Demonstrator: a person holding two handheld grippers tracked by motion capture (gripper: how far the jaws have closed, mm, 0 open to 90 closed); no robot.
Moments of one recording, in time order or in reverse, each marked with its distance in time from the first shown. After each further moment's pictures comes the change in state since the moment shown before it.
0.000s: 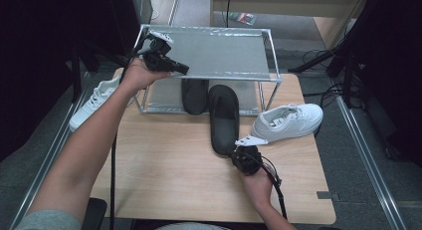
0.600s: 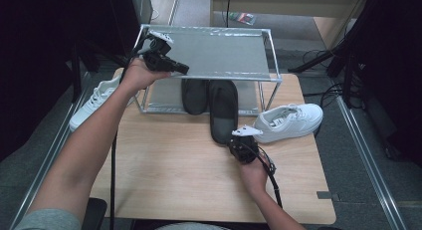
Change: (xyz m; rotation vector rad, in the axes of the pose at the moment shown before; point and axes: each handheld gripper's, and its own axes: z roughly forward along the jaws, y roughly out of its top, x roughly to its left) left arm 0.000 0.000 0.001 -0.003 0.006 0.009; right arm -0.011 0.021 0.023 -0.037 -0.056 -0.029
